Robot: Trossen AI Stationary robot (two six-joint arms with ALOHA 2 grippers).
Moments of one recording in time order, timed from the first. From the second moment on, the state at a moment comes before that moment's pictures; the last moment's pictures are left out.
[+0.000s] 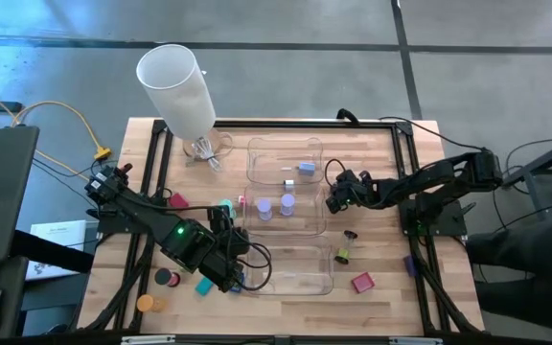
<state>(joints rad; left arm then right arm) -0.57 1.70 1.80 -1.39 -0.50 -0.62 -0.11 1.50 0.39 0.06 0.46 0.68</state>
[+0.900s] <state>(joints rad) -0.57 1.70 1.80 -1.35 -0.50 -0.62 0.02 1.16 0.52 -0.41 0.60 0.63</state>
